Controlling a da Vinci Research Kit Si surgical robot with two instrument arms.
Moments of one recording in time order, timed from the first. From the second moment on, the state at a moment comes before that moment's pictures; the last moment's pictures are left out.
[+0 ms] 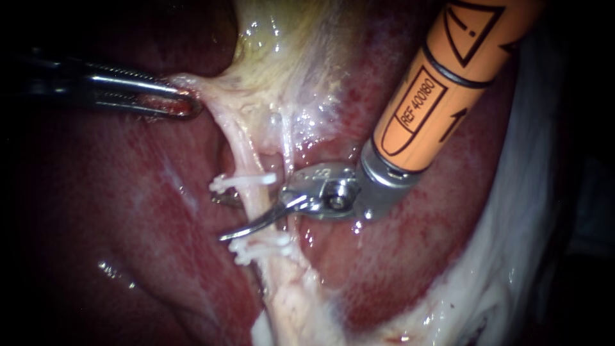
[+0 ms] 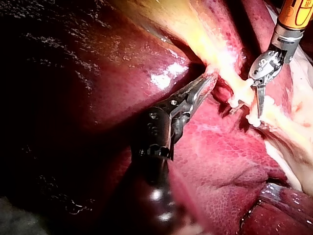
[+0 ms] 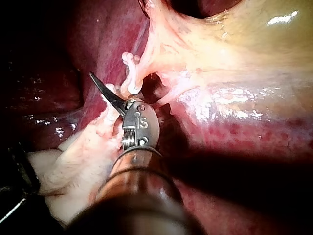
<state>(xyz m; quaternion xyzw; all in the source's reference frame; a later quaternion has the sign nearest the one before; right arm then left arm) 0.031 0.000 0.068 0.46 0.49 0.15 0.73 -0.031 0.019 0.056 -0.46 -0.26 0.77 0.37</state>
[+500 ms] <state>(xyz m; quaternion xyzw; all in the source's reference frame) 0.033 0.000 0.064 0.48 0.51 0.15 0.70 -0.031 0.019 0.056 -0.46 -0.26 0.77 0.37</state>
